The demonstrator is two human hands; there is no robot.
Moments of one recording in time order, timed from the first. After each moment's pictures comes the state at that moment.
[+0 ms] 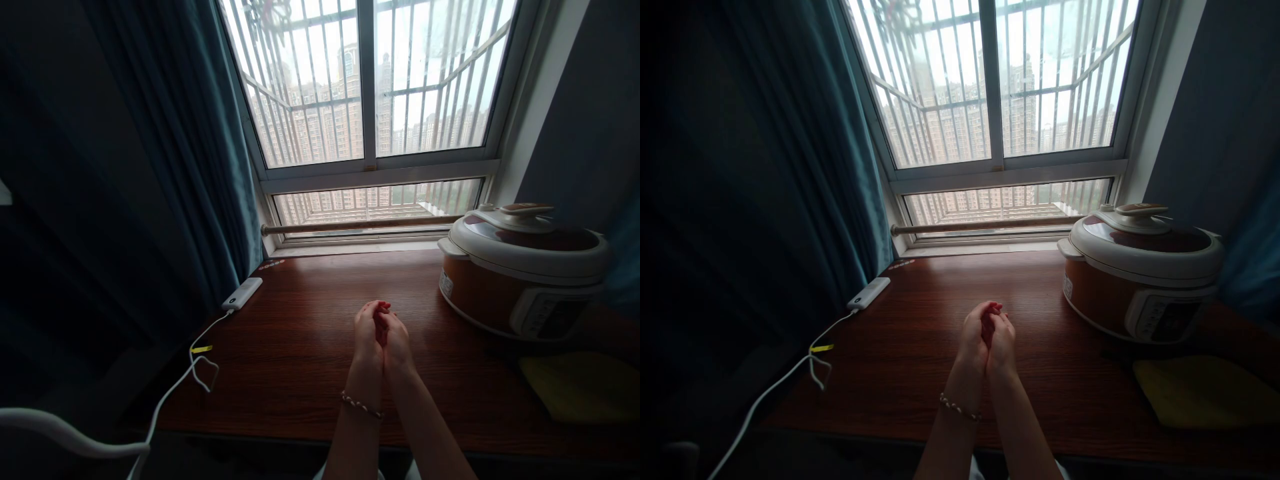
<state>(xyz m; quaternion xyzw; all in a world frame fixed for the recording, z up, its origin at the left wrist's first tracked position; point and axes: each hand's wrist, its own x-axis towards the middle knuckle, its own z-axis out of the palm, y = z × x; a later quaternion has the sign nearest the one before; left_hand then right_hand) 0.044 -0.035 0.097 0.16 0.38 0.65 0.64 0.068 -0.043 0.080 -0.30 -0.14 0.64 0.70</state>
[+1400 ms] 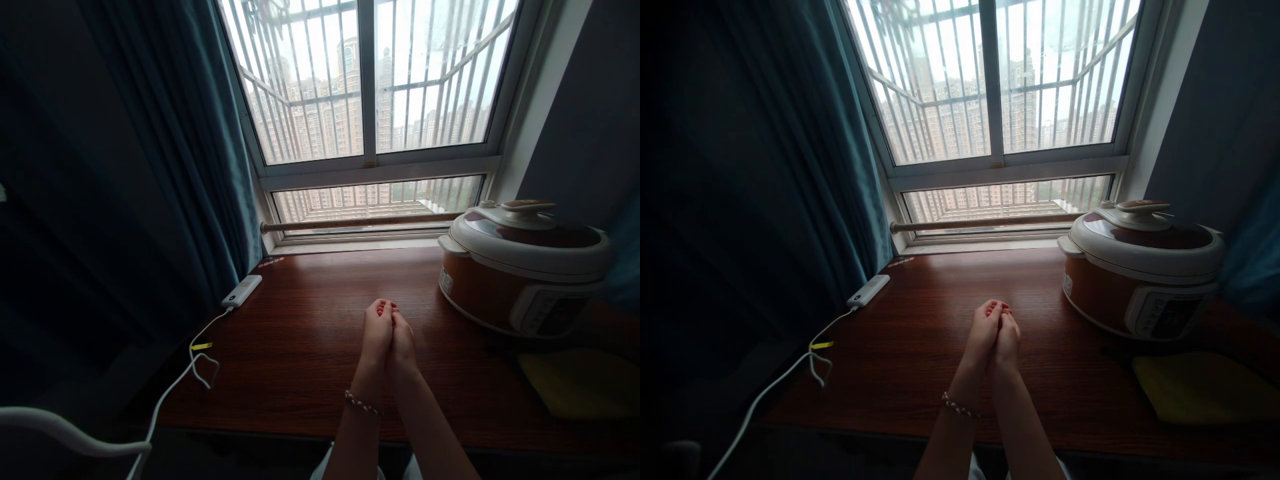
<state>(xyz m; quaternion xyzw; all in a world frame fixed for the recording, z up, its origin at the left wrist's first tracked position) 0.048 -0.032 0.088 0.42 0.47 0.58 0.51 0.076 -0.044 0.081 -0.33 -0.07 0.64 0.69</state>
